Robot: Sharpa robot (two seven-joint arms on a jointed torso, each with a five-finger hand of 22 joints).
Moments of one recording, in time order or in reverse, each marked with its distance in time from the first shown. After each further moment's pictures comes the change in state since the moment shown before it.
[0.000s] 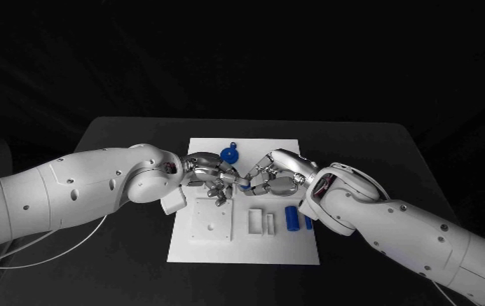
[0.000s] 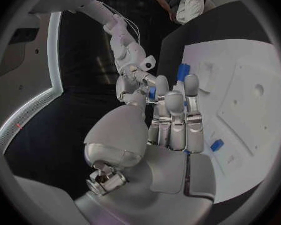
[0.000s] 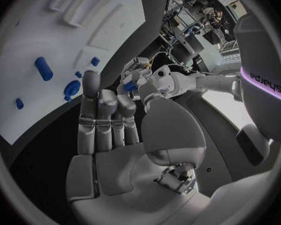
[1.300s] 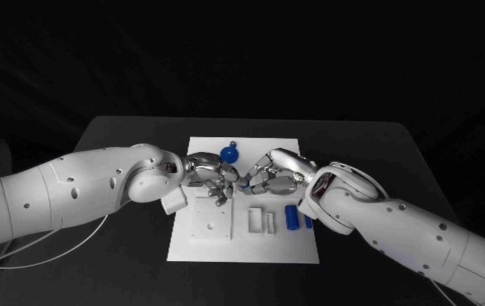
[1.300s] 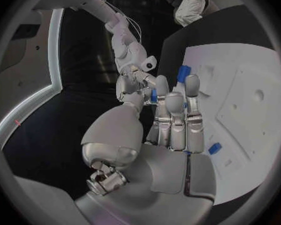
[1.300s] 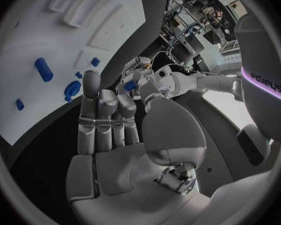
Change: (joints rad) left arm -0.001 0.004 -0.002 0.000 0.037 0.005 -0.022; left_hand -0.120 0.075 0.282 -0.110 0.346 -0.040 -0.002 0.136 0.206 0.013 -0.019 -0.012 -0.009 -0.007 0.000 0.015 0.009 0.000 -0.011 -0.011 0.035 0.000; right arm -0.002 0.003 0.002 -0.001 -0.002 0.002 -0.008; right_hand -0.002 -0.008 0.002 0.002 0.000 0.008 -0.003 0.002 0.000 0.005 -0.001 0.000 0.003 0.000 0.000 0.000 0.000 0.000 0.004 -0.004 -0.006 0.005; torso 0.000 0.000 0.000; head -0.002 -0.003
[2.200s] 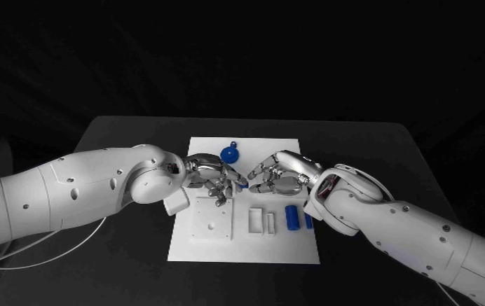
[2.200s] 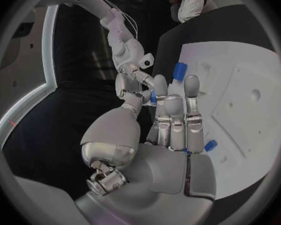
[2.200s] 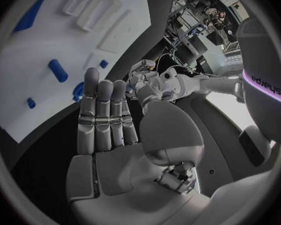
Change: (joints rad) left arm 0.002 -0.007 0.002 0.028 -0.002 -0.077 -0.071; left_hand -0.071 -0.001 0.063 -0.024 0.067 0.014 0.014 -0.012 0.157 0.039 -0.014 0.004 0.011 0.015 -0.022 0.020 0.027 0.000 -0.008 -0.013 0.053 0.000; right arm -0.005 -0.017 -0.002 -0.030 -0.006 -0.006 0.001; right_hand -0.017 -0.015 -0.086 0.025 -0.017 -0.235 0.064 0.005 -0.007 -0.138 0.062 -0.386 -0.373 -0.137 0.058 -0.305 -0.242 -0.007 -0.052 0.056 -0.242 -0.180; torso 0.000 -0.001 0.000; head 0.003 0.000
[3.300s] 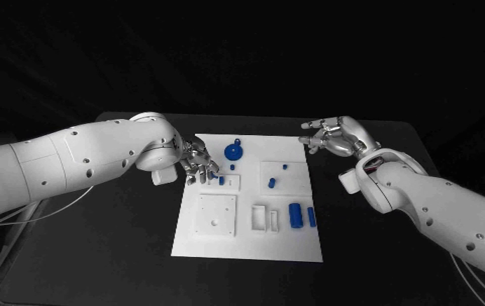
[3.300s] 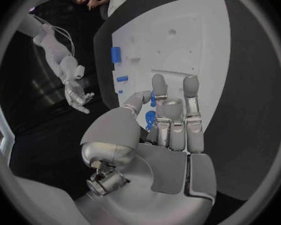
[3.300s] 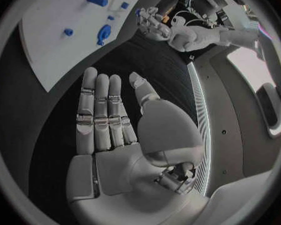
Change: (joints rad) left arm 0.098 0.063 -0.003 -0.119 -0.415 0.018 -0.408; left_hand 0.002 -0.002 -0.004 -0.008 0.010 0.021 0.018 -0.047 0.001 0.050 -0.011 -0.030 -0.008 0.048 -0.009 0.000 0.052 0.000 0.019 -0.012 0.016 0.001; right arm 0.021 -0.096 0.095 -0.110 0.494 -0.184 0.075; right_hand 0.036 0.003 -0.025 -0.024 0.059 -0.049 0.017 -0.005 -0.004 -0.012 0.016 -0.085 -0.497 -0.066 0.023 -0.013 -0.436 0.000 0.045 0.033 -0.164 -0.384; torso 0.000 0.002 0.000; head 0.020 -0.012
